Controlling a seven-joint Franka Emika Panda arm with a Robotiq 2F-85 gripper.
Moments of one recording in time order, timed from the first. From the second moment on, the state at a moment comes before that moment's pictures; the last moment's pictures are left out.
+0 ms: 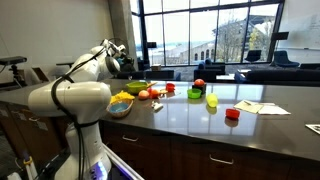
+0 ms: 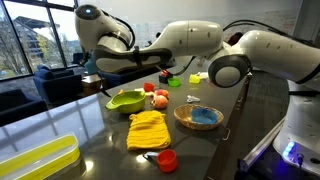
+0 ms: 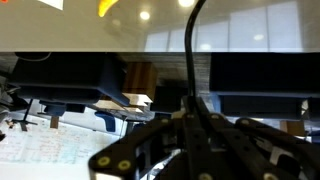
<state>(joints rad) 0.86 1.17 -0.31 -0.35 -0.46 2.12 0.84</state>
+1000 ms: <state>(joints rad) 0.86 1.17 -0.37 -0.37 -0.52 1.71 1.12</state>
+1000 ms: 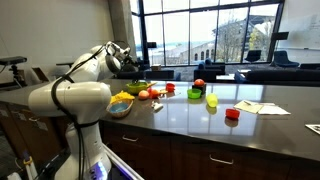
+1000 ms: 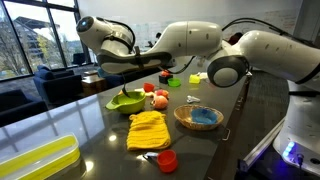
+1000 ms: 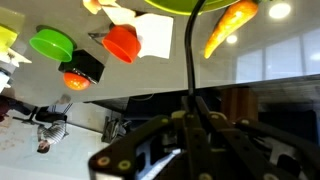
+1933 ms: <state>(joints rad) 0.75 1.30 -0.34 -0.37 -0.51 1.96 1.05</state>
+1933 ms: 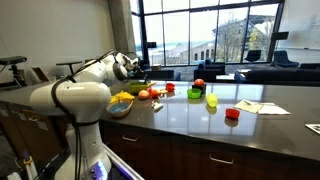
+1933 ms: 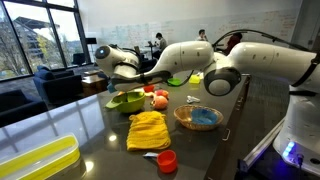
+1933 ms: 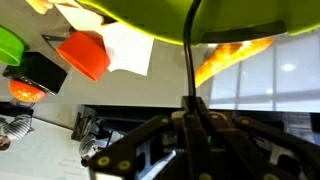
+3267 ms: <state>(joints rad) 0.71 1.31 -0.23 -0.36 -0.35 2.26 0.70</state>
